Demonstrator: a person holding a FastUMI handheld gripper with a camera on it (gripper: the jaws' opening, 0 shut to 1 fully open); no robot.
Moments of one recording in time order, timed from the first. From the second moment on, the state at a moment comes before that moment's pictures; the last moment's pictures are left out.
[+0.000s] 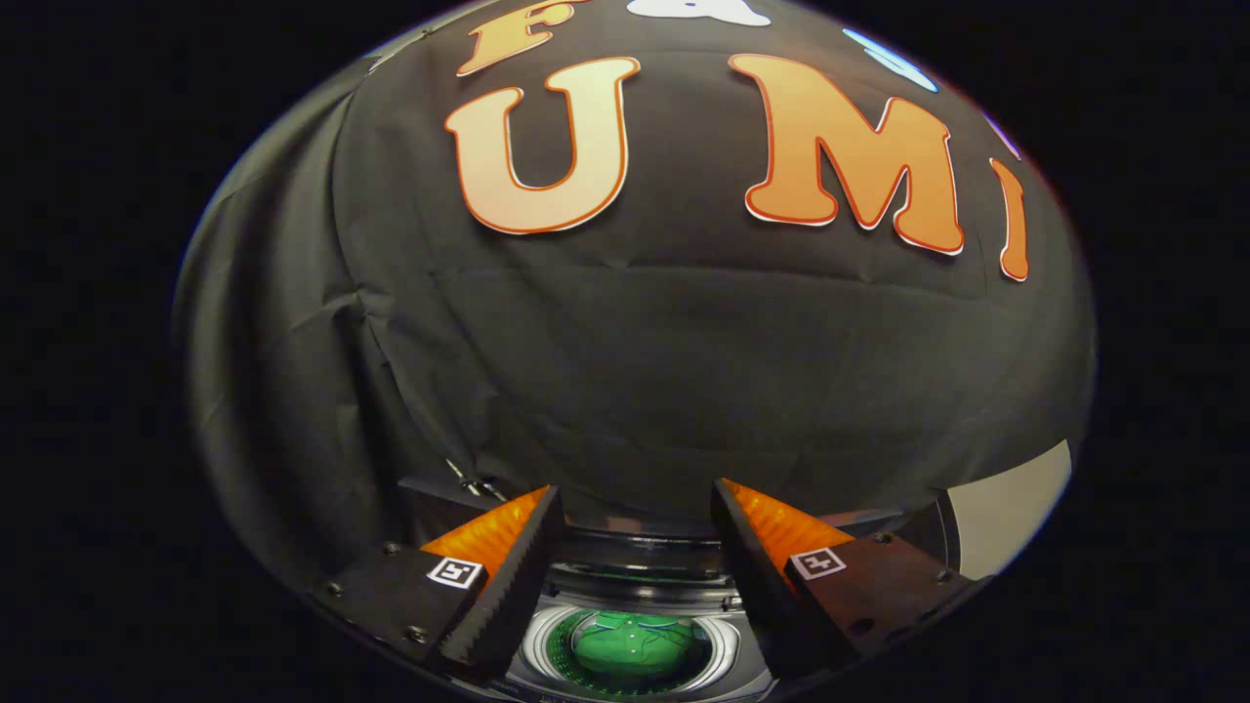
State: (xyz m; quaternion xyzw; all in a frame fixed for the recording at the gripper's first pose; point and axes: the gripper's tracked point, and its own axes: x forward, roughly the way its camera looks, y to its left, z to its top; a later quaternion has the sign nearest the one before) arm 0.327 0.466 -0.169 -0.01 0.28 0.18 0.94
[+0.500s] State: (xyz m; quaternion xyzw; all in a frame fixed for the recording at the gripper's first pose) arm 0.322 0.459 -0.183 0.00 0.31 0.15 0.94
